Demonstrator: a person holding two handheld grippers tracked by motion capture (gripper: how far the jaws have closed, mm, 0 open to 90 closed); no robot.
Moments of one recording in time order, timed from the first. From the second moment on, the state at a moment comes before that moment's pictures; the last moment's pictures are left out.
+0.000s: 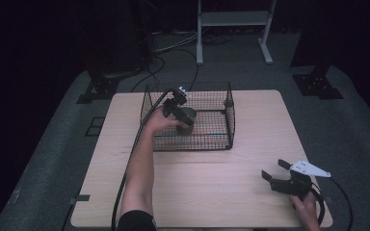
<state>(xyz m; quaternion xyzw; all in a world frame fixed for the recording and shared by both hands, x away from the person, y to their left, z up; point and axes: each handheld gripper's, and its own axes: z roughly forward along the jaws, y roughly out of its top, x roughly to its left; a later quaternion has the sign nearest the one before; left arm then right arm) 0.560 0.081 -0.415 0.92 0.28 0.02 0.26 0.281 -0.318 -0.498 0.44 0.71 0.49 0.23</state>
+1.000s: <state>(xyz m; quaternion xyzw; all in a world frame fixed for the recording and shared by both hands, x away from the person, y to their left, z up) 0.551 0.081 -0.406 0.93 0.28 0.03 0.24 0.281 -0.319 -0.498 0.44 0.71 0.50 0.23</state>
